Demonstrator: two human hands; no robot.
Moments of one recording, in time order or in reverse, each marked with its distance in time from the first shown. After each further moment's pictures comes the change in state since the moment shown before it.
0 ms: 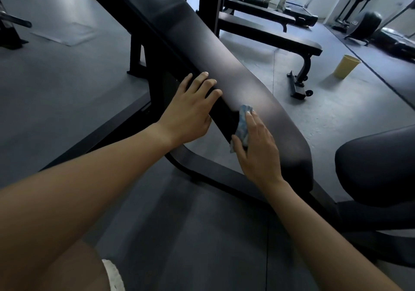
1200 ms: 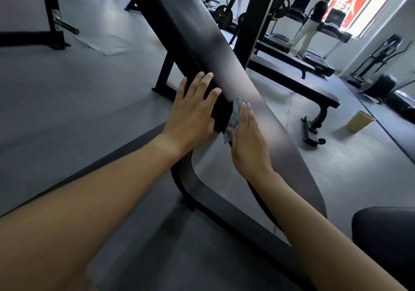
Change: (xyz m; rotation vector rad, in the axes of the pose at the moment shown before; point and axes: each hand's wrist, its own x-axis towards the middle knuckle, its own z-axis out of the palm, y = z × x) left_hand 0.005 -0.071 -0.027 -0.056 0.198 -0.374; right_hand 0.121 -0.090 0.017 0.025 -0.087 -0.182
